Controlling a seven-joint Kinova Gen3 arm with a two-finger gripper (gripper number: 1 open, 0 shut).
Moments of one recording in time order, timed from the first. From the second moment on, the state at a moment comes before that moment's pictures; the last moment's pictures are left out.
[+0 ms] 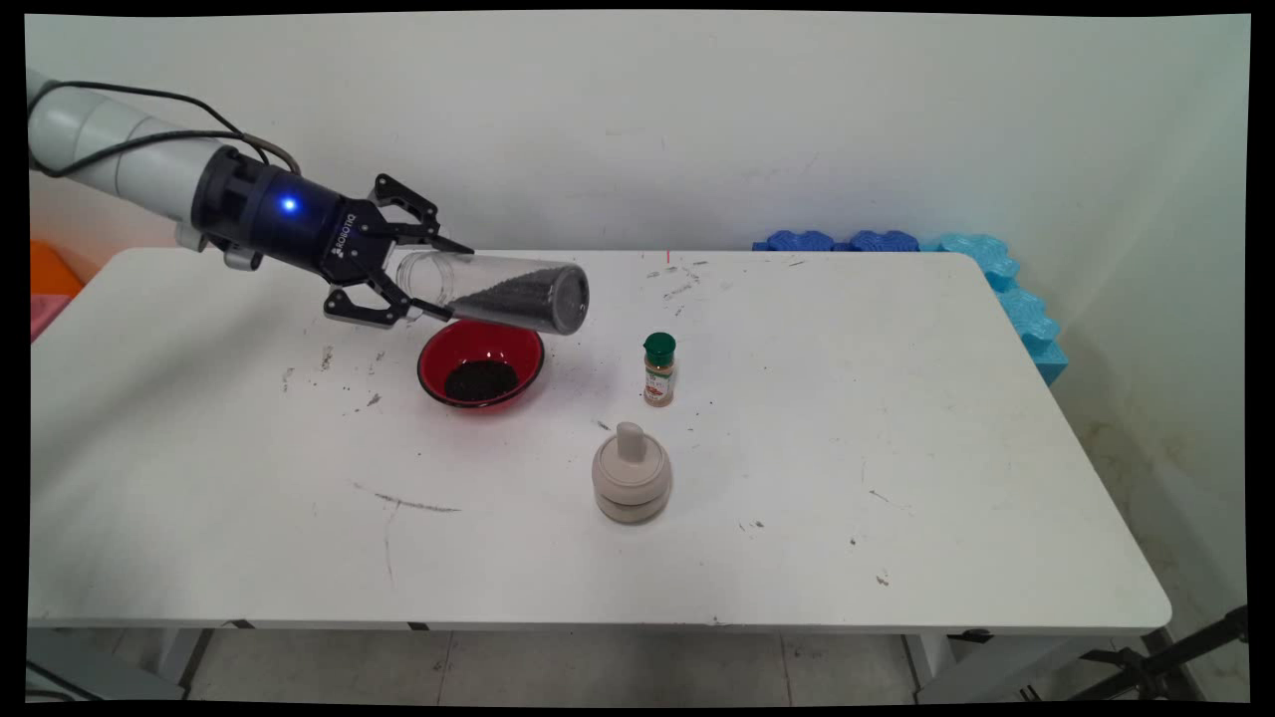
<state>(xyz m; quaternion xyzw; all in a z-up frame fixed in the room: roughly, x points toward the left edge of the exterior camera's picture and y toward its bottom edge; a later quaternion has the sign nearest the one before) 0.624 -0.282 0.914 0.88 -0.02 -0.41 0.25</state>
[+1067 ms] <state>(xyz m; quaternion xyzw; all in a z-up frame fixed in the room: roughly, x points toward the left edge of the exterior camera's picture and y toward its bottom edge) 0.630 -0.288 0.910 0.86 0.07 -0.45 0.24</state>
